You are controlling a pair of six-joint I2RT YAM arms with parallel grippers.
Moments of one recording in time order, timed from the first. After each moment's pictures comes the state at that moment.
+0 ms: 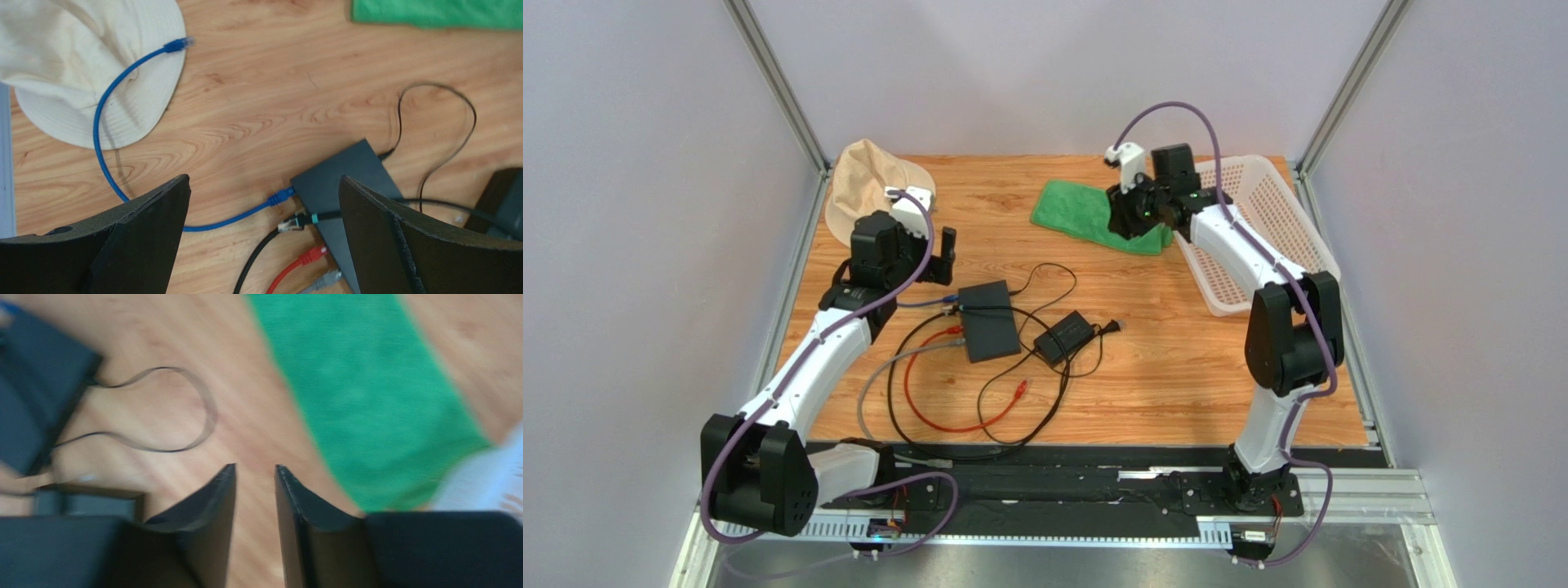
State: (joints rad) left arm -0.20 1.18 0.86 -0.10 0.04 0.07; right arm 0.29 1.87 1.56 -0.41 -0.36 -0.27
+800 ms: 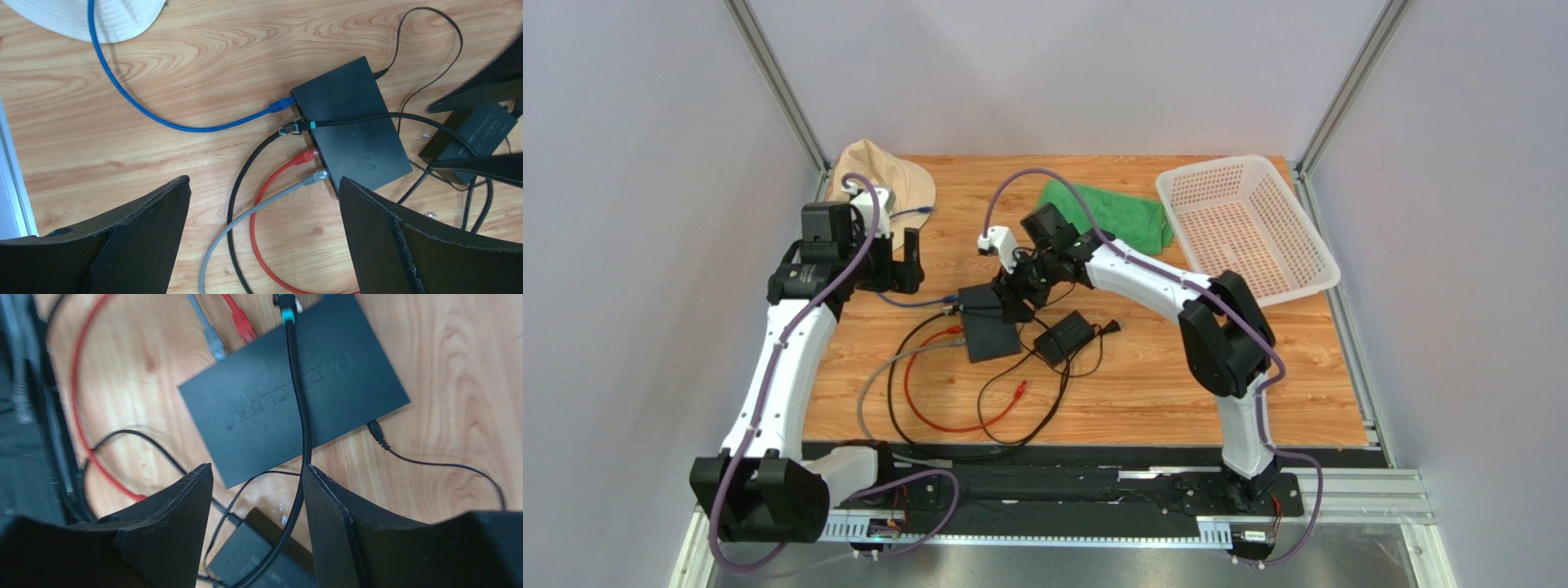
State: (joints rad) left arm -0.02 1.16 1.13 -0.71 0.20 0.08; right arm 0.74 1.99 1.62 -0.50 -0.54 -0.29
